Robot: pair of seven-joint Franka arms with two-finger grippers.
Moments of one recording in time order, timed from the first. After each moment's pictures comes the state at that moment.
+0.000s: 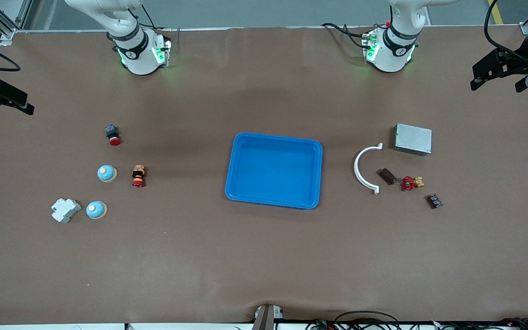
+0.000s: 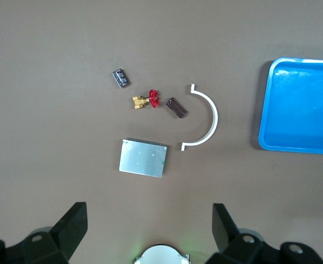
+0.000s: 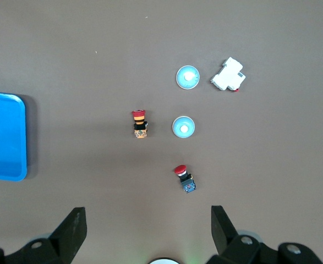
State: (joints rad) left arm 0.07 -0.11 -0.14 -1.56 -0.02 1.41 -0.01; right arm -0.03 0.00 -0.04 -1.49 0.04 1.42 -0.04
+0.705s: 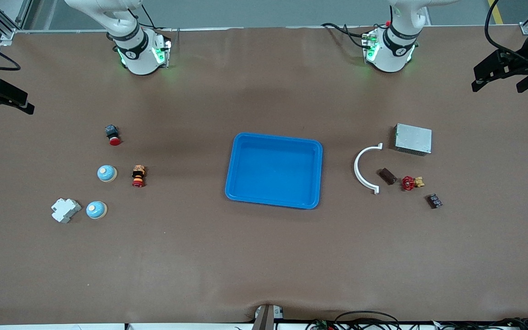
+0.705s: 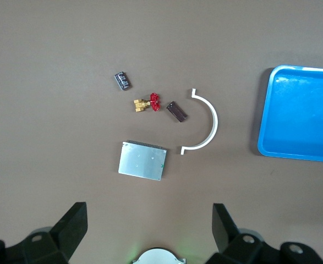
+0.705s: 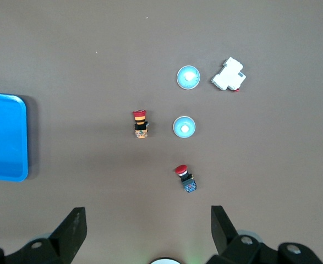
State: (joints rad) left arm 0.07 -0.11 -0.14 -1.55 -0.02 1.42 -0.03; right arm -0.03 0.00 -0.03 -1.49 0.04 1.42 -0.03
